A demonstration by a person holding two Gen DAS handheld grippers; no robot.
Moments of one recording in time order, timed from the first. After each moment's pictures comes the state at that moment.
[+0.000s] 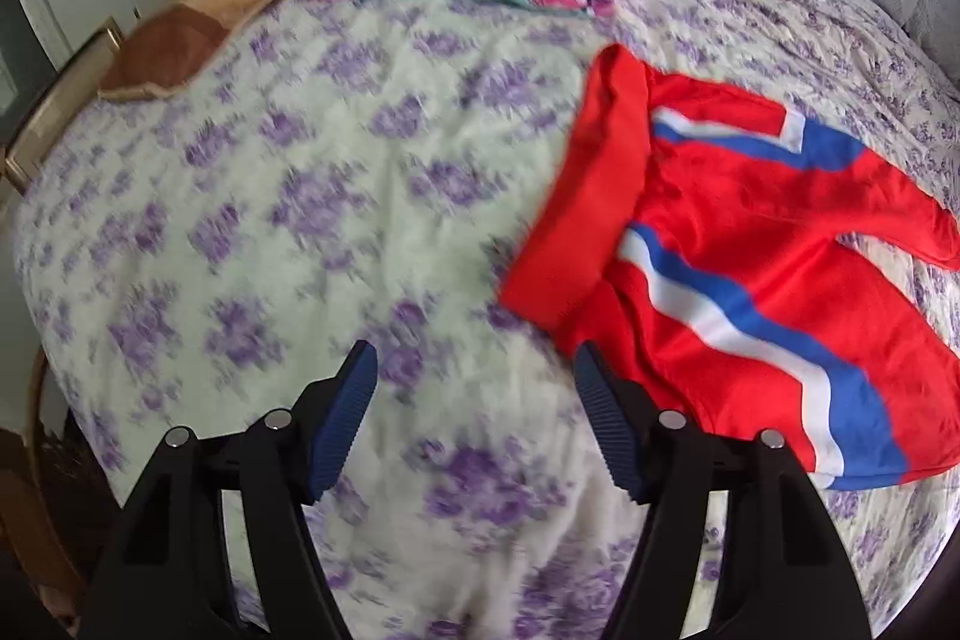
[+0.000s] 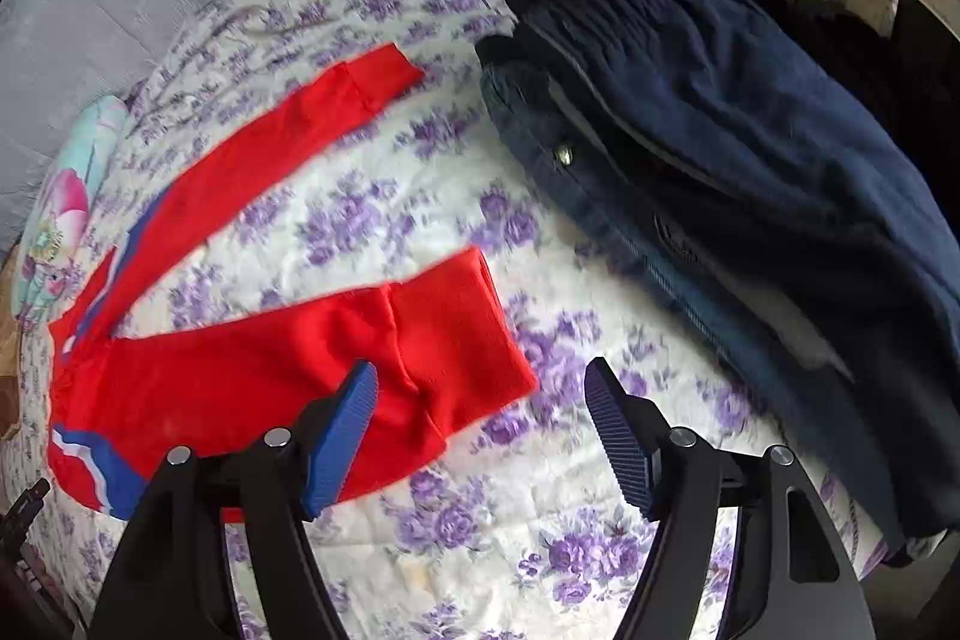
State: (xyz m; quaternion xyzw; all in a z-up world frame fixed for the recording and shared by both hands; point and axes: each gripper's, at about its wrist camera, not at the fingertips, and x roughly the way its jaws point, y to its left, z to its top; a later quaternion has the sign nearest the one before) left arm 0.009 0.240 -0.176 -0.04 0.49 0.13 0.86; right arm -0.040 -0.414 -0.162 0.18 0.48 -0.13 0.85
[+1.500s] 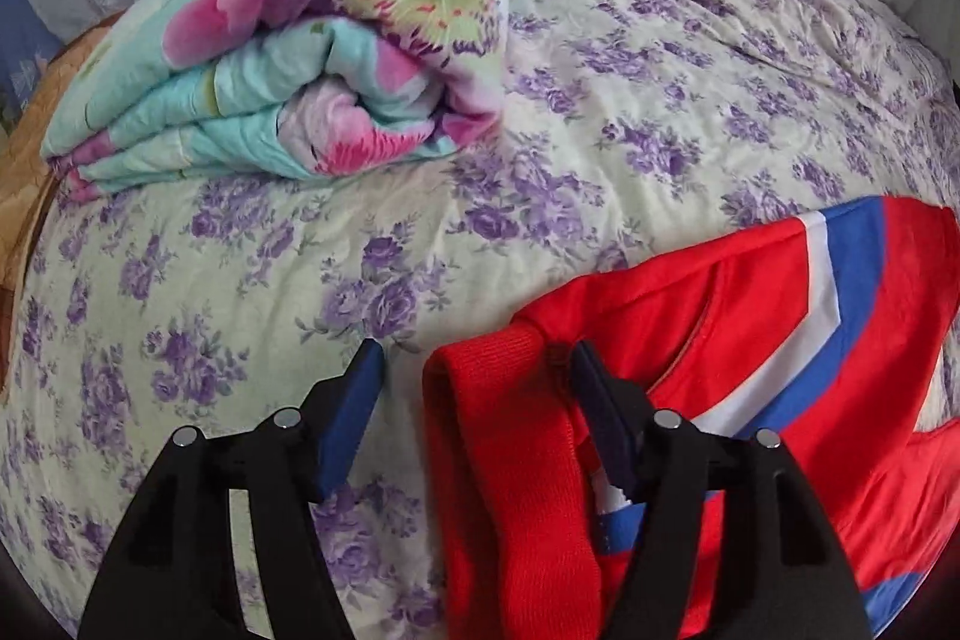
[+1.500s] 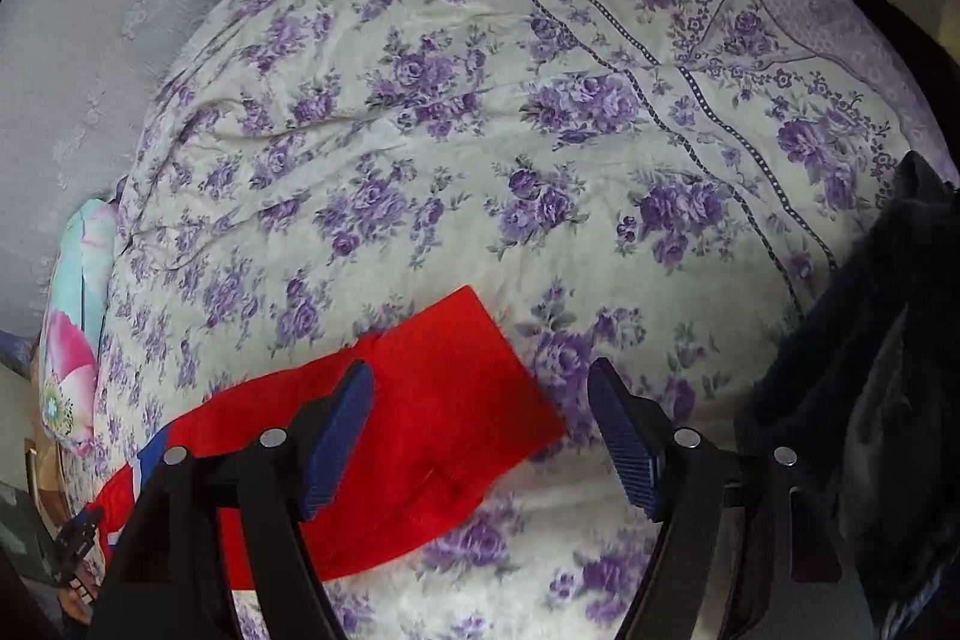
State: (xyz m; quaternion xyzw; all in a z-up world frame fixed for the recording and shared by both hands) left arm 0.266 0.215 -0.229 0.03 0.50 -0.03 0.86; right arm 0.251 -0.458 -0.217 0.24 0.50 -0.08 0.83
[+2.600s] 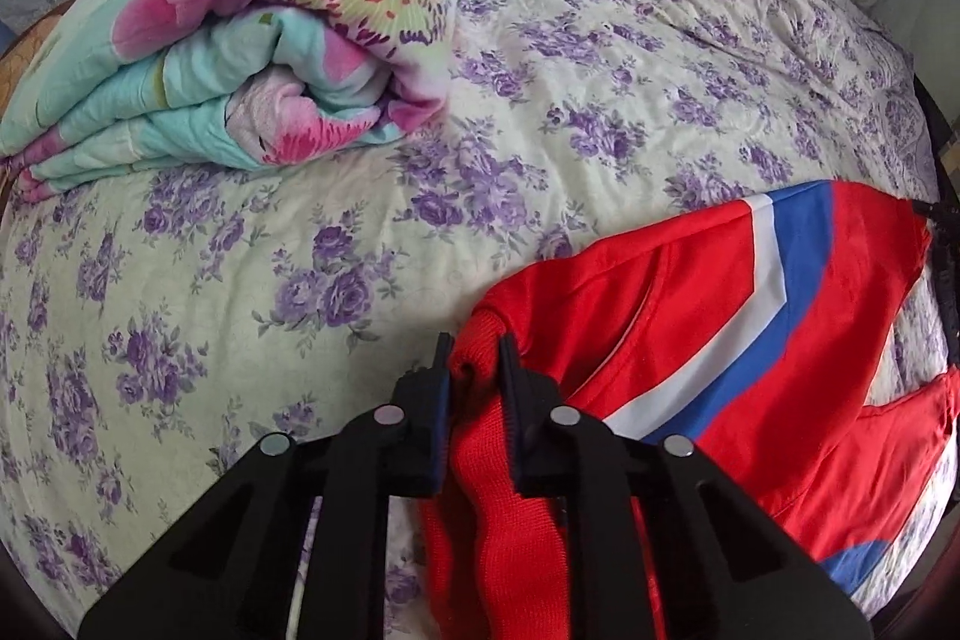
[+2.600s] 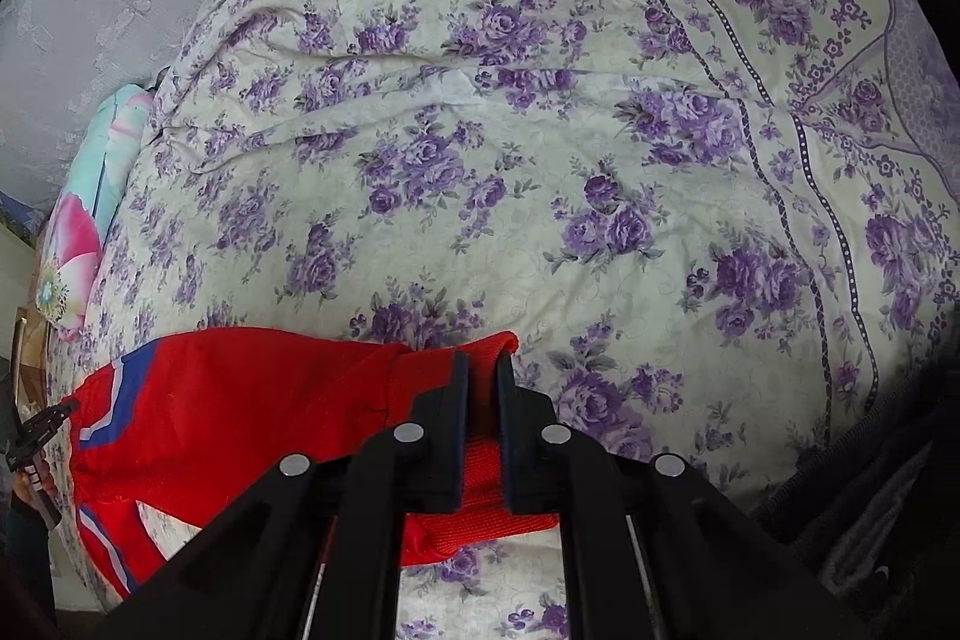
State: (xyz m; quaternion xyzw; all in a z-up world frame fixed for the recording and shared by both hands) left arm 0.263 0.203 -0.218 0.03 0.53 -0.10 0.84; right arm 0.266 -0.445 -0.204 0.14 0.53 0.01 0.83
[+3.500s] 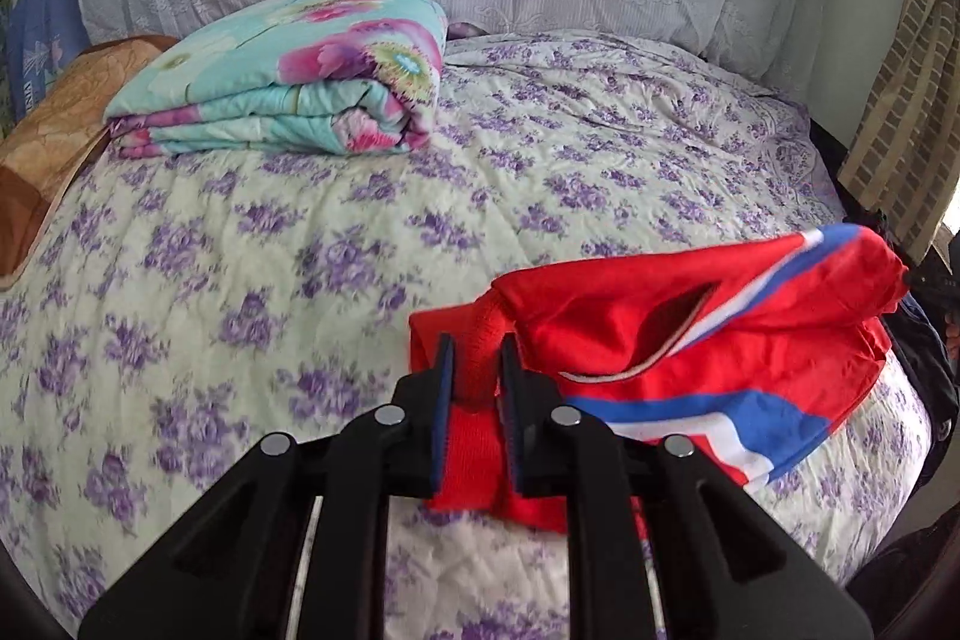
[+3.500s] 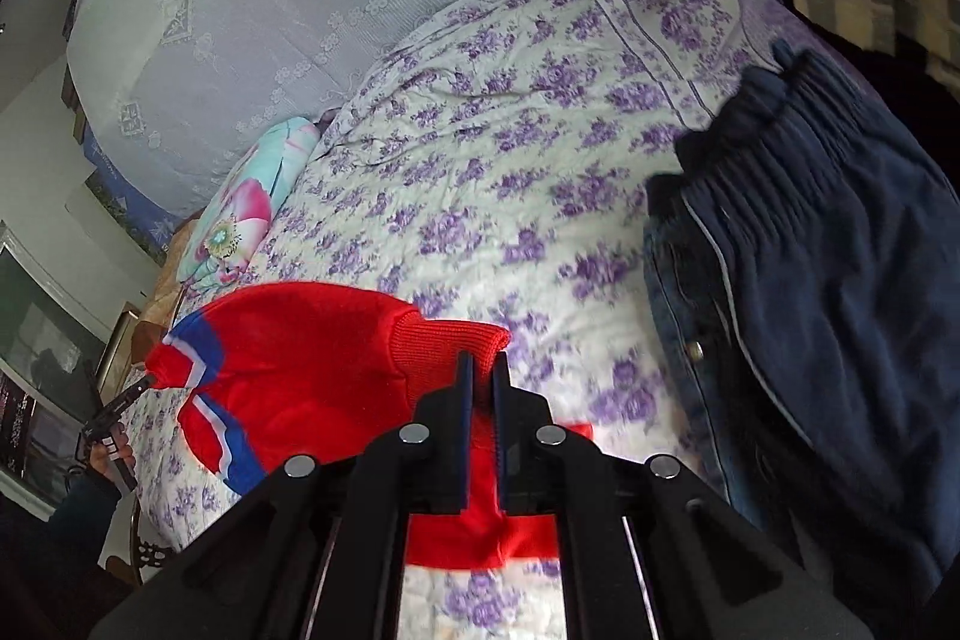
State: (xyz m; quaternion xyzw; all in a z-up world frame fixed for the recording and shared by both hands) left arm 0.040 0.264 -0.166 -0.03 0.38 -0.13 0.91; right arm -0.030 -0.466 -0.157 0.22 0.41 0.10 0.88
